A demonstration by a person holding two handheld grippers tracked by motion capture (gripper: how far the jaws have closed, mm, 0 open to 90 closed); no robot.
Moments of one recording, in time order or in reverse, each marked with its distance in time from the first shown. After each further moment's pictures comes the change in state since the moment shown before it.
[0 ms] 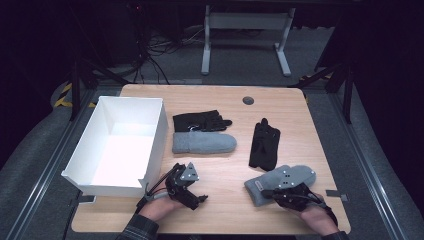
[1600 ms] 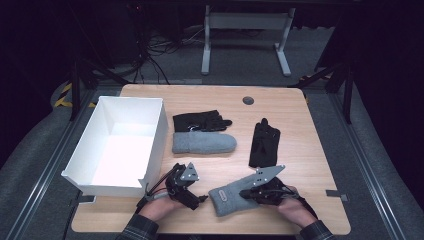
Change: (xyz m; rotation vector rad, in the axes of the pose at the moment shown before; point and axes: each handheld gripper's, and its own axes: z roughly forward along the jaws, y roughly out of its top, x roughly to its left) left arm 0.000 0.000 0.000 0.004 0.000 -0.003; right arm 0.005 0.031 0.053 0.026 0.147 -0.074
